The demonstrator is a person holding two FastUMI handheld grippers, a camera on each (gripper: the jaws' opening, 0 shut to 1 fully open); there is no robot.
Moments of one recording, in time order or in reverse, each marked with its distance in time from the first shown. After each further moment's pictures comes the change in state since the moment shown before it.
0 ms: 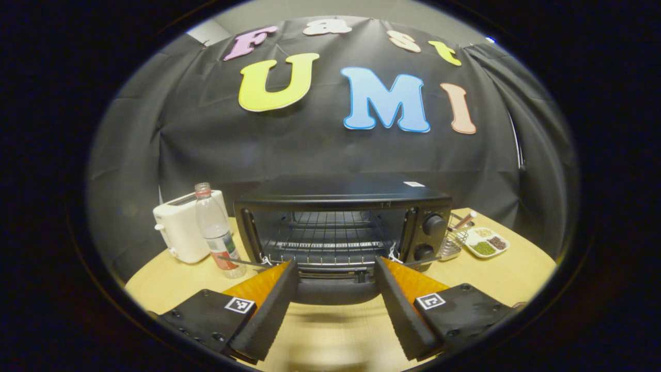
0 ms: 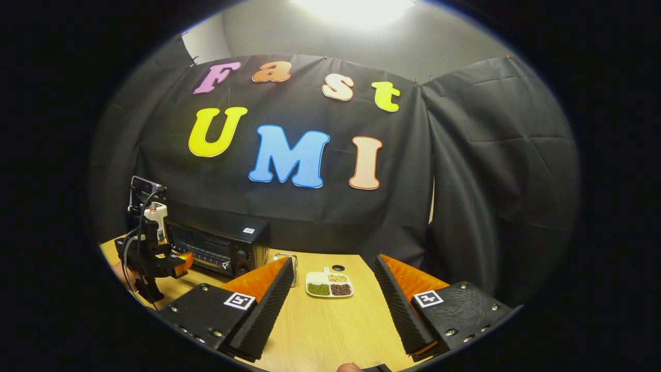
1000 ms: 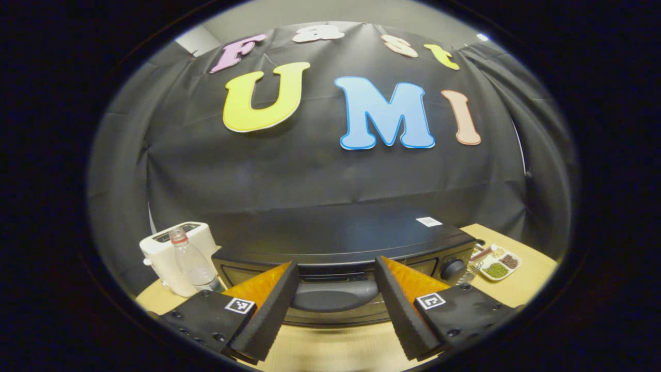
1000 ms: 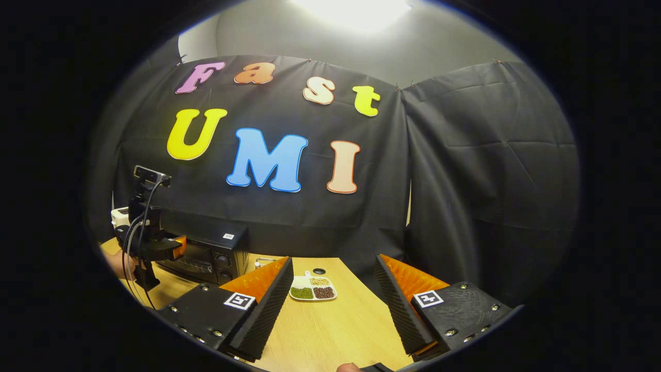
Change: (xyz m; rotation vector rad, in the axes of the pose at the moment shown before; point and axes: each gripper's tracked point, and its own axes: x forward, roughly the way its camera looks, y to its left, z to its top) left arm 0.073 0.001 0.069 0.021 -0.101 -0.021; right arm -0.005 -0.012 0.013 0.006 -0.022 -0.143
